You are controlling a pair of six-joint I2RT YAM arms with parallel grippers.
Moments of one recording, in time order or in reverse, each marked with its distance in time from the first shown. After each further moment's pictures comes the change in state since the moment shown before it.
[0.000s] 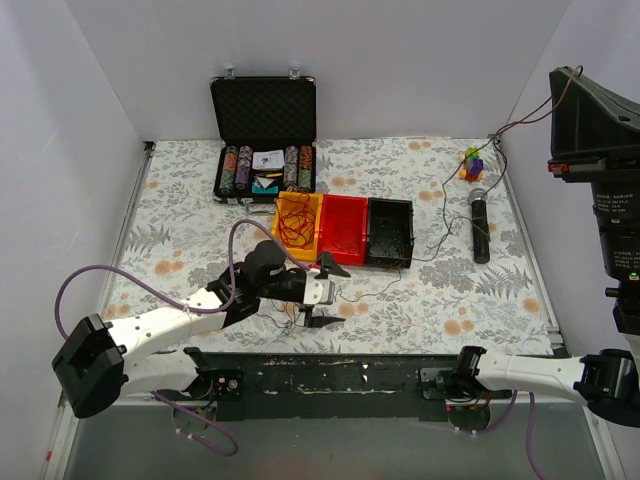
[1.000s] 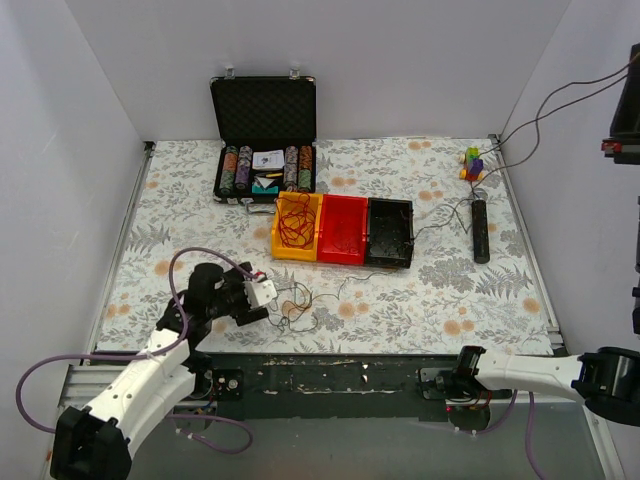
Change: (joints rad) left arm 0.516 -0.431 -0.392 -0.352 -0.405 0.314; right arm -0.009 0.017 0.109 0.082 0.145 -0.345
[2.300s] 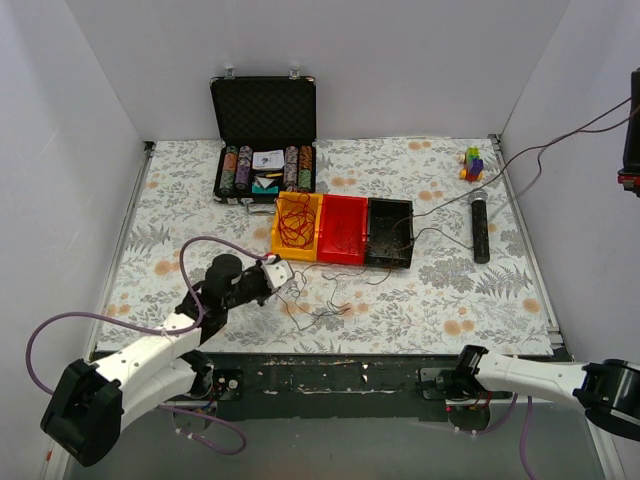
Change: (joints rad) left arm -0.200 0.210 0.077 0.399 0.048 -0.367; right arm -0.089 -0.042 0.042 -0.231 -0.291 0.320
